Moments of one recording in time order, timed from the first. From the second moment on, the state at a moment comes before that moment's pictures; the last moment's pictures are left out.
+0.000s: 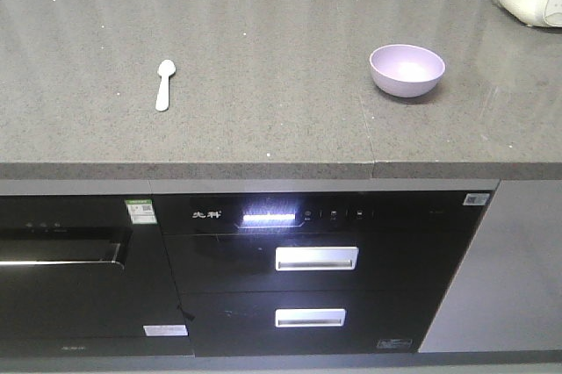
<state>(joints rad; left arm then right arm) 0.02 -0.01 0.03 0.02 0.12 -0.14 0.15 -0.01 0.03 0.01 0.06 0.00</state>
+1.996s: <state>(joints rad) 0.02 -0.01 0.03 0.02 0.12 -0.14 0.15 -0.01 0.03 0.01 0.06 0.00</state>
